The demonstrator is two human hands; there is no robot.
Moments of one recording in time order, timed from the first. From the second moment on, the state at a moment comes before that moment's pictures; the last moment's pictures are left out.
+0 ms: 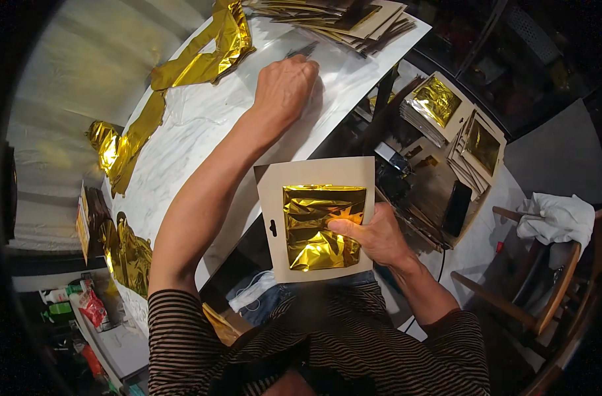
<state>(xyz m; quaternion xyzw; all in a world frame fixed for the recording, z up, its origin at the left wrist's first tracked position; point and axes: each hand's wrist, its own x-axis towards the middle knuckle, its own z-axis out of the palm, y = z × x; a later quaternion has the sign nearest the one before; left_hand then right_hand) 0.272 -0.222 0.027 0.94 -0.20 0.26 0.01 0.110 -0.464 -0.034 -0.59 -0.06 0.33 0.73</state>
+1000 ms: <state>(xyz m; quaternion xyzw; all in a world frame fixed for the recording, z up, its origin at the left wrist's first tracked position) 0.026 -0.195 0.022 0.95 0.15 0.23 0.17 0.115 -0.380 -0.001 -0.69 -0.09 -0.01 0.72</state>
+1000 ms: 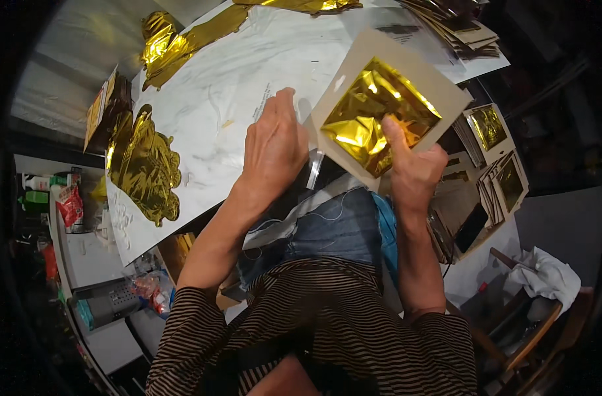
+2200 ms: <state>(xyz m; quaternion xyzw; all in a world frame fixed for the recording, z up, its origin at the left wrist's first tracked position) 0.030 -0.233 0.028 0.97 0.04 0.25 0.03 0.072 -0.387 -0.018 -0.59 -0.01 0.15 0.79</state>
